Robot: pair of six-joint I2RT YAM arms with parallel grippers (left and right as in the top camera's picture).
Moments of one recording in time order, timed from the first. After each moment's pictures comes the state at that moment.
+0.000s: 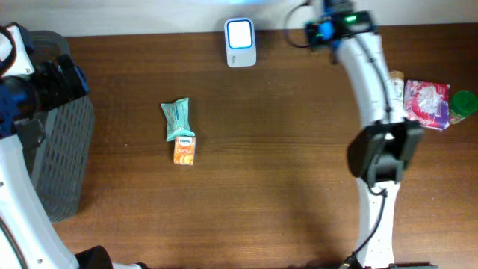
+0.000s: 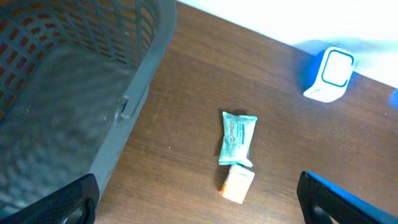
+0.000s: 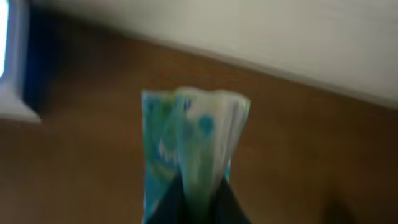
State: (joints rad) left arm 0.31 1.61 2.21 -1.48 0.15 -0.11; right arm 0.07 2.39 2.45 -1.03 0.10 -0.16
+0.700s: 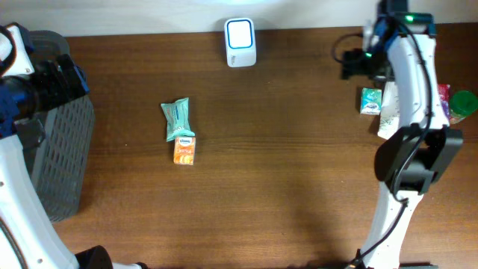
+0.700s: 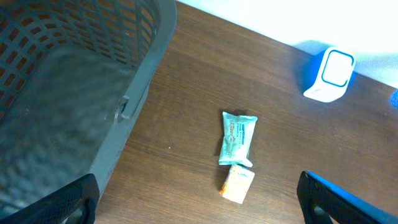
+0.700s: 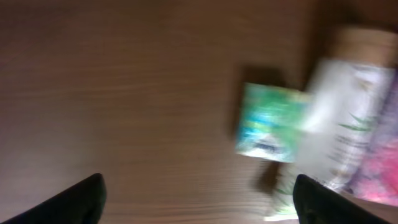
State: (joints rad) left arm 0.31 1.61 2.21 -1.48 0.15 -0.11; right arm -0.08 2.27 2.31 -1.36 -0.05 -0.01
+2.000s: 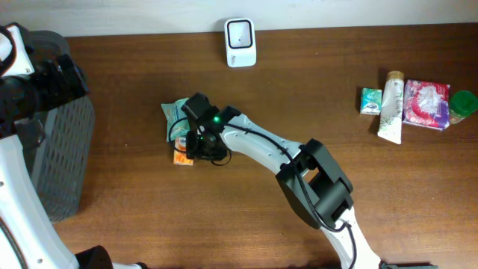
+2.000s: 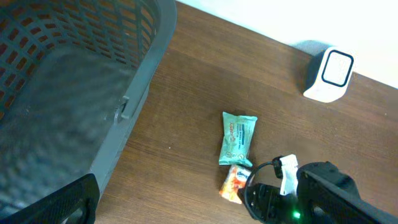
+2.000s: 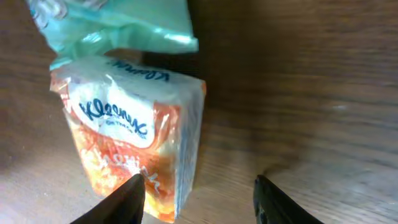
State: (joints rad) left arm 0.31 1.61 2.21 -1.48 0.15 -0.11; right arm 0.77 2.30 1.78 -0.71 -0.30 0.76
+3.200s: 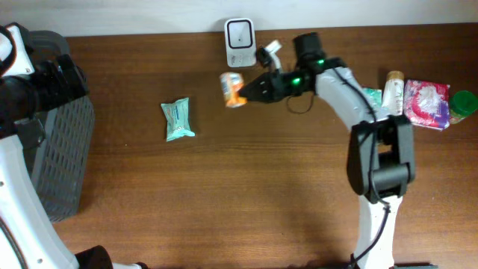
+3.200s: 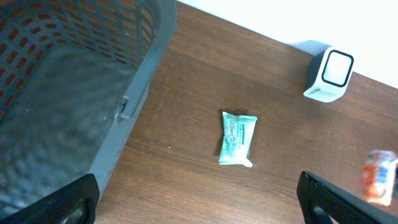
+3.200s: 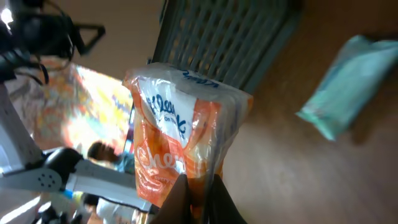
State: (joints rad) left arm 0.31 1.61 2.21 -1.48 0.15 -0.11; right arm 0.18 2.23 1.77 -0.67 -1.52 0.04
